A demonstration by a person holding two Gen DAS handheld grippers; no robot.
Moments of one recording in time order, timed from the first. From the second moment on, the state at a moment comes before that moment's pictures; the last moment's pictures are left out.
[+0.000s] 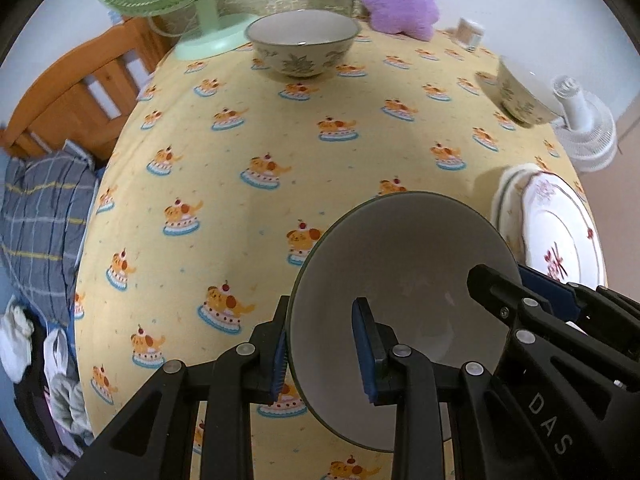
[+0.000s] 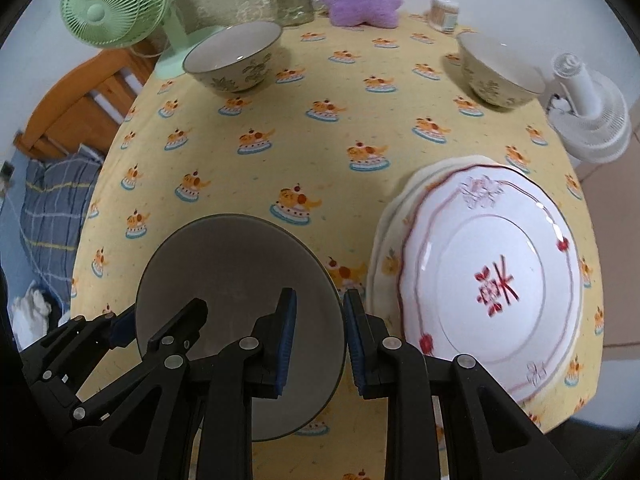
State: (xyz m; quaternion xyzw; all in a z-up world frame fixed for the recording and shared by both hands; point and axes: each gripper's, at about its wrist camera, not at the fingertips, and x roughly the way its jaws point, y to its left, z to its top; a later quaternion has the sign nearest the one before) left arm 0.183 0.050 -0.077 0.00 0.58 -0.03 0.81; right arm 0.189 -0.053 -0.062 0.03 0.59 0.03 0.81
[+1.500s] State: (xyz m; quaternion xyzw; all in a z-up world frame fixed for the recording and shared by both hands) left arm 0.185 0.068 -0.006 -0.02 0.49 -0.08 0.87; right arm 0.195 -0.023 0.009 0.00 0.50 0.05 0.86
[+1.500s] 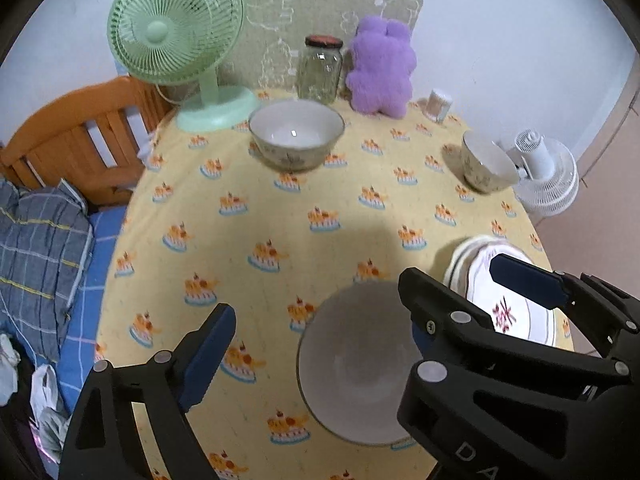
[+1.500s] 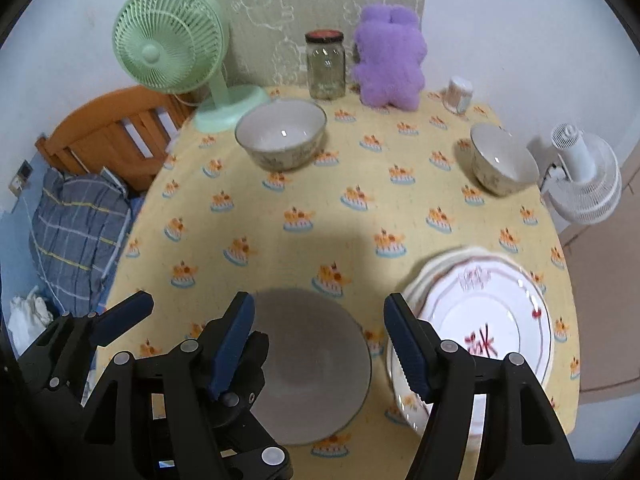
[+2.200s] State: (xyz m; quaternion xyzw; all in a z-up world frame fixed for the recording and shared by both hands) left arm 0.285 0.055 0.026 -0.04 0.46 0.02 0.89; right arm 0.312 -0.035 0.038 -0.02 0.48 0.14 0.87
